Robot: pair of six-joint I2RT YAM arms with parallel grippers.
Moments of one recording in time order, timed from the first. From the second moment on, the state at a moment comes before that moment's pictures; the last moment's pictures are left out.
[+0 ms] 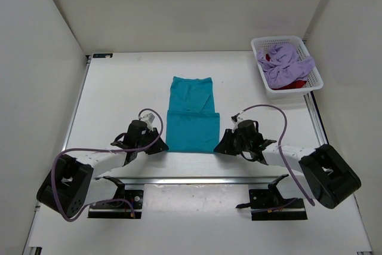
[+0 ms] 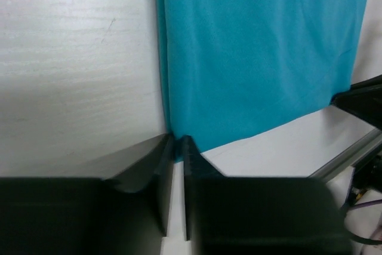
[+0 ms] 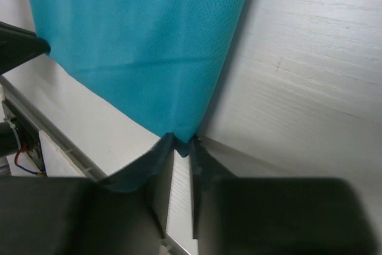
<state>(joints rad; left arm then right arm) -0.45 1.21 0.31 0.13 0.26 -0.66 0.55 1.28 0.32 0.22 -0.34 0.71</state>
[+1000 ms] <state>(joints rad) -0.30 1.35 0.93 -0.22 0.38 -0.68 0.34 1.39 0.90 -0.13 -0.46 0.62</state>
